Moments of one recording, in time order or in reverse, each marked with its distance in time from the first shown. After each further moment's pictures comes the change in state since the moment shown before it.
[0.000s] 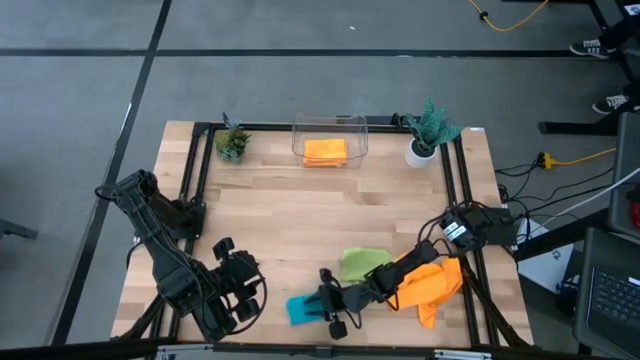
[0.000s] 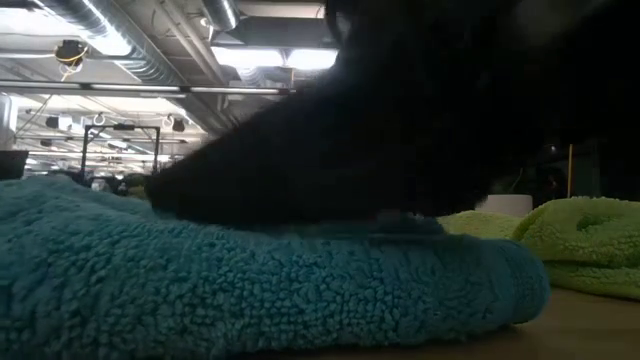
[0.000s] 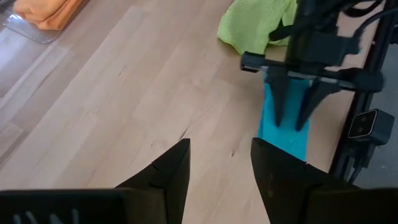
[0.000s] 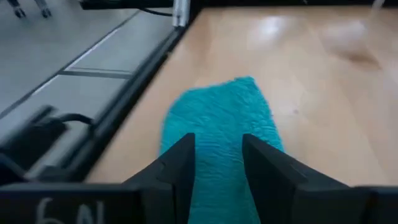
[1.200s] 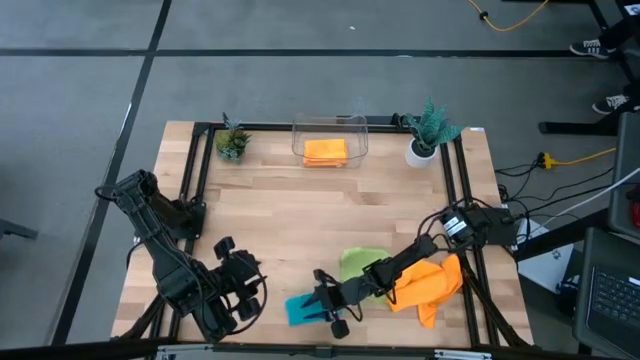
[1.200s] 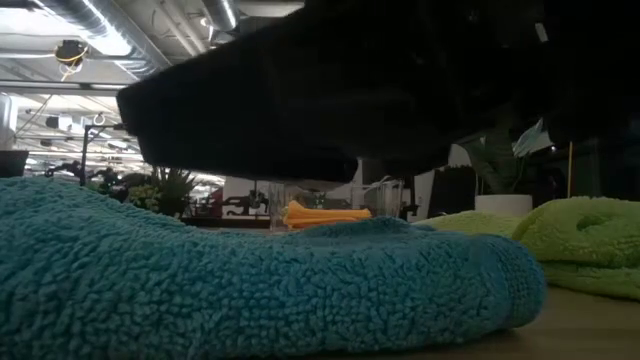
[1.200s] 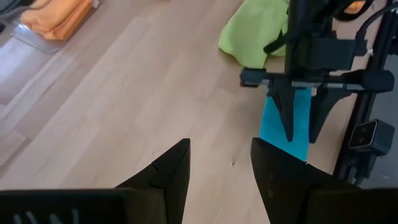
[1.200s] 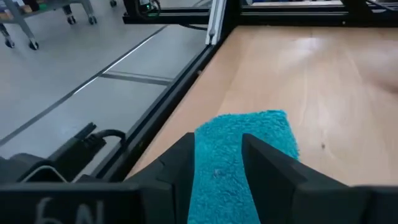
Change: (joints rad) left arm 0.000 0.001 0.000 0.005 -0.039 -0.002; right arm -0.035 -0.023 -0.001 0.042 -0.182 -0.050
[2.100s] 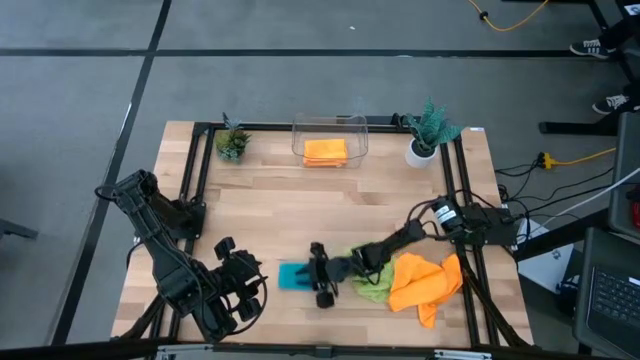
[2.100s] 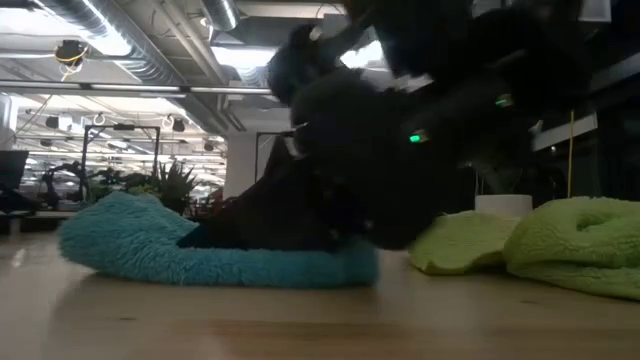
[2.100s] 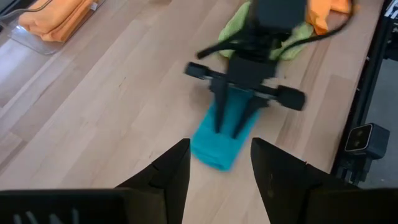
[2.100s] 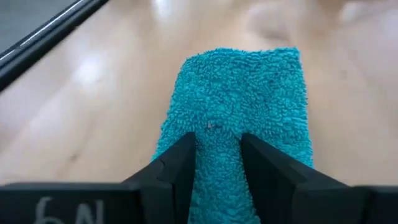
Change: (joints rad) left arm 0.000 0.000 0.000 0.014 -0.009 0.000; right arm -0.157 0.027 0.004 -0.179 0.088 -0.024
